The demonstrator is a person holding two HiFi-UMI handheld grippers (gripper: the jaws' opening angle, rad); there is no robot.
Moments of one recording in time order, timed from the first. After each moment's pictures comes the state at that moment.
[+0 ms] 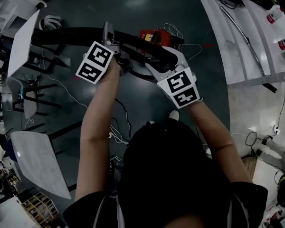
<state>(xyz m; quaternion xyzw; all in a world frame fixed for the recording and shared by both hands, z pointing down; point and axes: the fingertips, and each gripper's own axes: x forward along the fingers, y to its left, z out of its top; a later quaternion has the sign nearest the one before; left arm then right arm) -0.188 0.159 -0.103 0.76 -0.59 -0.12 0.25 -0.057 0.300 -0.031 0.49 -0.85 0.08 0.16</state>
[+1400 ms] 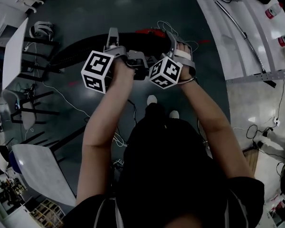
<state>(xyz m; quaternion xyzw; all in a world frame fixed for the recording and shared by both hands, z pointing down) -0.141 0.141 -0.050 0.65 -0.52 -0.26 0.49 -0.003 0.187 0.068 0.55 -0.71 -0.09 0.43</state>
